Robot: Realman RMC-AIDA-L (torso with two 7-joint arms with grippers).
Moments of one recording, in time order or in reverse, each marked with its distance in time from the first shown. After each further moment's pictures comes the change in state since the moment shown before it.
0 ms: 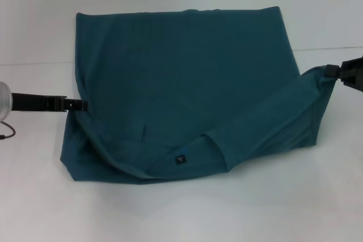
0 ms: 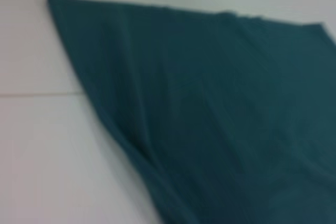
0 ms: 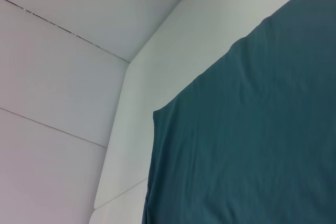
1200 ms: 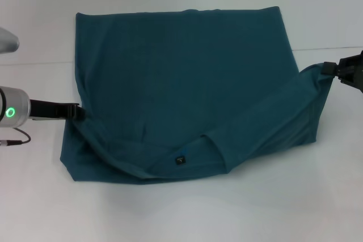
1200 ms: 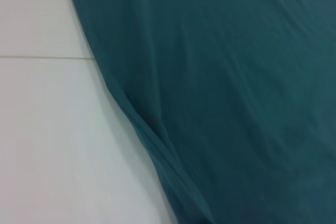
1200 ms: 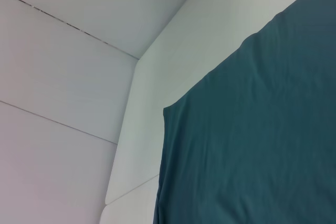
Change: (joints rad) left arm -0.055 -0.020 0.013 -0.104 0.082 -0.107 -0.085; right arm 0.007 0.000 0.001 -0.005 0.006 -0.026 0.016
